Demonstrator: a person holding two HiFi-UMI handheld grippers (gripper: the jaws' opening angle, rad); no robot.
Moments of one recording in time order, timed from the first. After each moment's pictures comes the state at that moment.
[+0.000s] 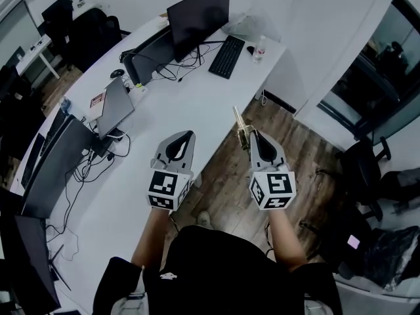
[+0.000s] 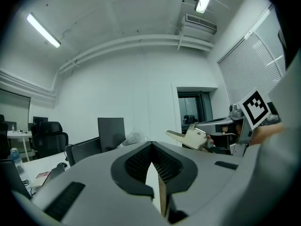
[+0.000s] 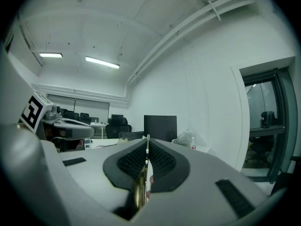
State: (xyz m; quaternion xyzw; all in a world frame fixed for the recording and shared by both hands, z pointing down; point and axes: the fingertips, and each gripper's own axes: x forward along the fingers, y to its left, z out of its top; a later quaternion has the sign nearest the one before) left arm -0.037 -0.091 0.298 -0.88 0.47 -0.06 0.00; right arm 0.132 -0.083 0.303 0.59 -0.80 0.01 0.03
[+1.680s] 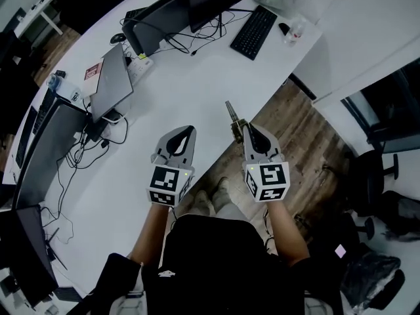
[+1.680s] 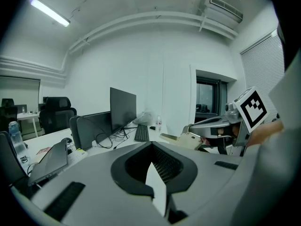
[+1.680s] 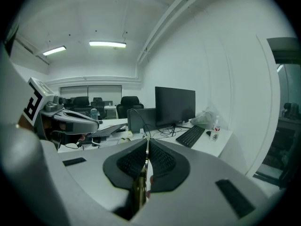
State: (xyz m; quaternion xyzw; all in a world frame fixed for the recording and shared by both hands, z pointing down) left arm -0.069 -0.211 0.409 -0.84 0.51 -0.12 -0.10; right arm 0.076 -0.231 0.421 0.51 -0.85 0.08 0.14
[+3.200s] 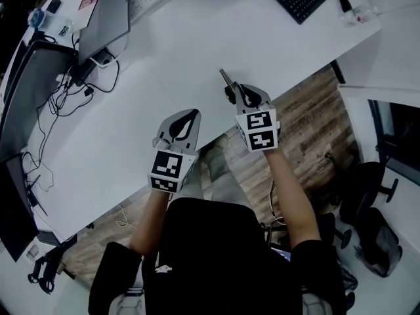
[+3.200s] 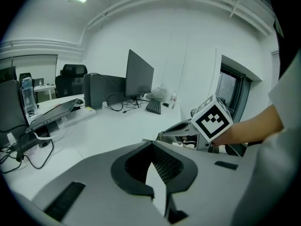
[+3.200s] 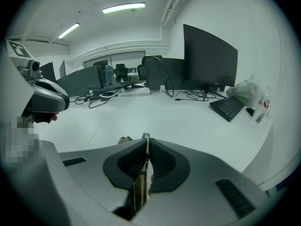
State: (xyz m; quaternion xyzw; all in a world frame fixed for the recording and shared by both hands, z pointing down) left arm -0.084 -0.221 0.567 -0.77 0.57 -0.17 -0.23; right arm 0.006 -0.315 0.645 0.32 -0.87 0.13 0.34
